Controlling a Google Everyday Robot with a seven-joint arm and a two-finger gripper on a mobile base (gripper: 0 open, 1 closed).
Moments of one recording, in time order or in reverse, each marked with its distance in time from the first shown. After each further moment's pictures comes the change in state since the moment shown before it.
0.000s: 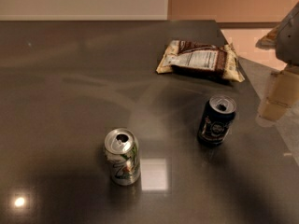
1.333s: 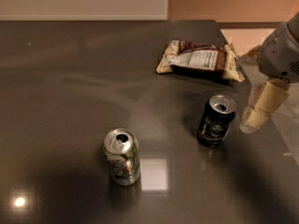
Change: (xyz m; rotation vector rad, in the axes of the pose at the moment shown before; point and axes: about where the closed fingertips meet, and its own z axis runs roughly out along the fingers) arm -0.011 0.004 0.045 -0.125 -0.156 -0.009
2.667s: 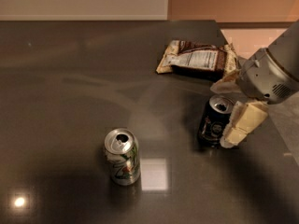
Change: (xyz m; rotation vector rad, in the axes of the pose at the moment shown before) arm -0.021 0.036 0.041 -0.150 -0.141 -0.086
